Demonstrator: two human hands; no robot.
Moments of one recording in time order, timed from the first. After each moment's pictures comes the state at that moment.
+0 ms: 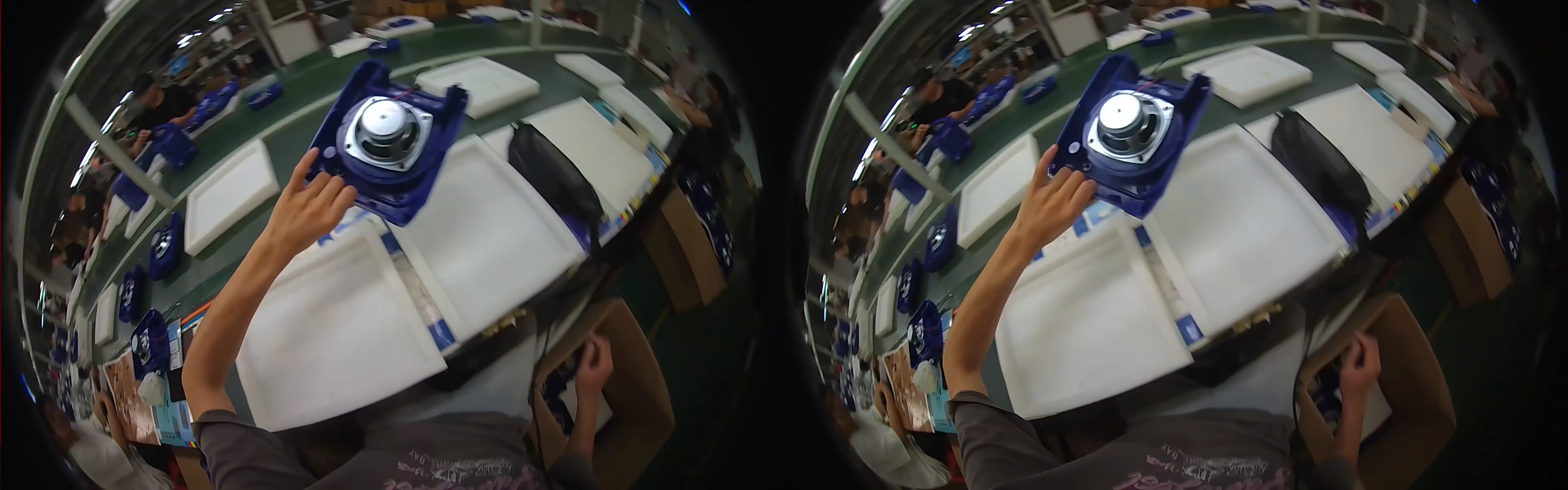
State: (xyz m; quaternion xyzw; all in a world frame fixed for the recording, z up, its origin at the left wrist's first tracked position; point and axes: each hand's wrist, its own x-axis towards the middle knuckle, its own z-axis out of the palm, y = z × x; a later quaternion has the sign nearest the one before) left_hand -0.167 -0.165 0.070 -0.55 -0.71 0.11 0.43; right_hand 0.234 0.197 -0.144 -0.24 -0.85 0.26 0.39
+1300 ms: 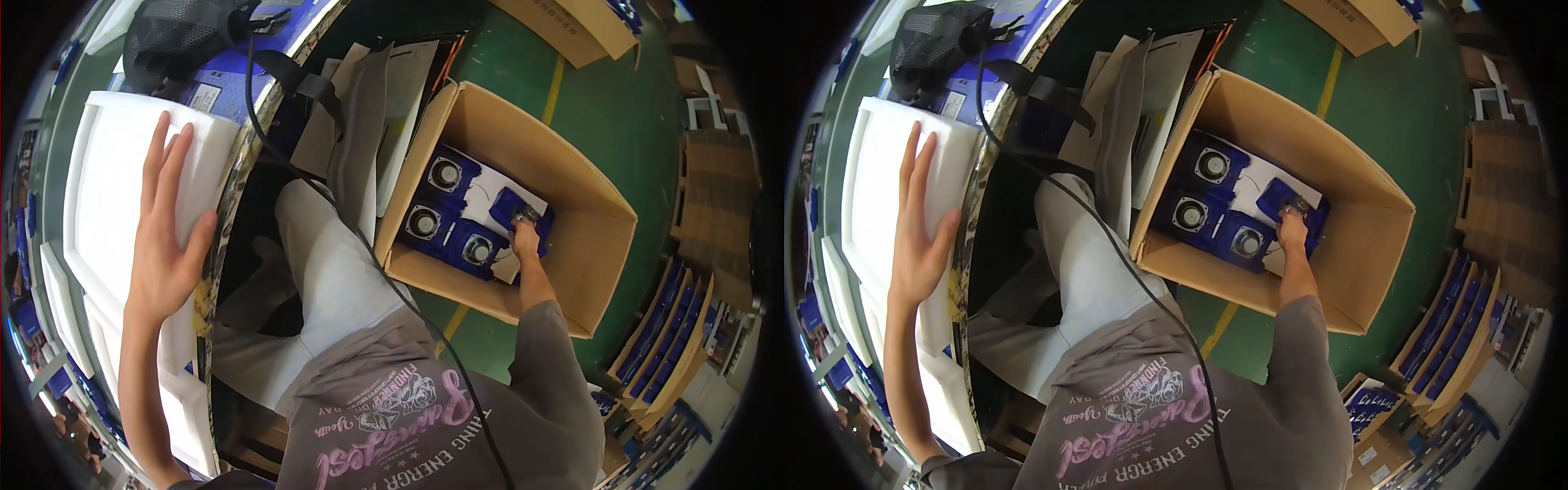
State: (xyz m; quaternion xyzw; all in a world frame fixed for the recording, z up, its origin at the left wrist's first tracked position) left_hand -0.011 0.115 -0.044 -0.58 -0.79 -0.18 -0.08; right_hand 0.525 0.360 -0.442 -0.56 -0.81 0.11 -0.14
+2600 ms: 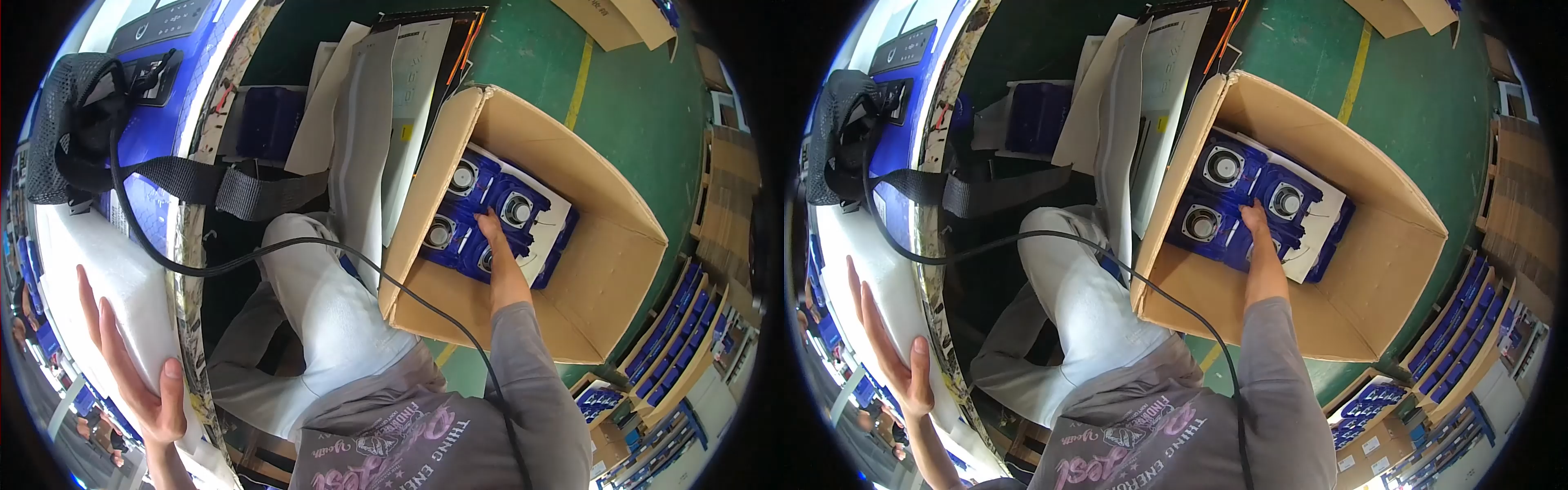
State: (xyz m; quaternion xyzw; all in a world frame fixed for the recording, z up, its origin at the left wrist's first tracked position) left_hand -0.025 0.104 -0.058 -0.53 -0.84 -0.12 -0.06; right_hand 0.417 0.375 -0.605 -0.70 -0.50 0.49 -0.13
